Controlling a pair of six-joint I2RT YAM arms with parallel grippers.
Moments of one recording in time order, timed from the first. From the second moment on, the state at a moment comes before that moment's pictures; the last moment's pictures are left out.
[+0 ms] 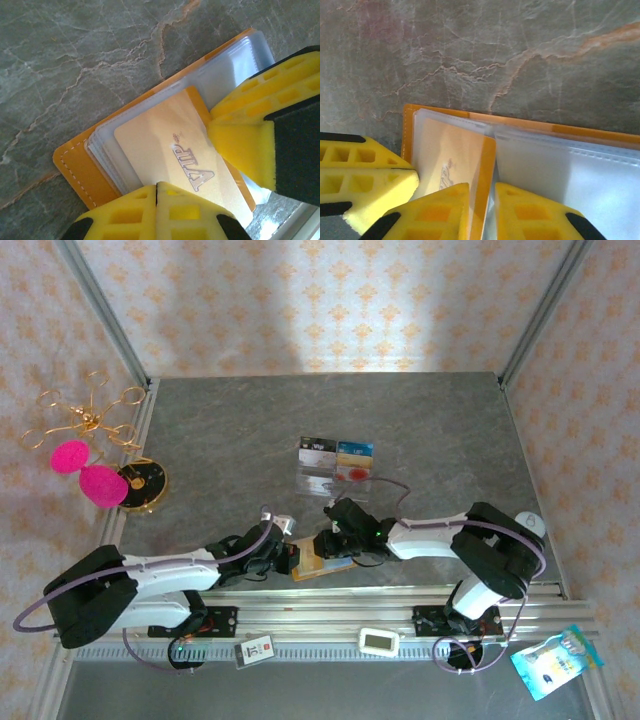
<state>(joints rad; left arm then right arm) -0.87 1.19 0.29 0.08 0.05 -0.75 0.96 1.58 0.63 0.08 -0.24 0.81</state>
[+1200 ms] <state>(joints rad) -0.88 1.17 0.35 0.10 0.06 -0.72 0.95 1.44 0.47 0.14 -0.18 0.93</state>
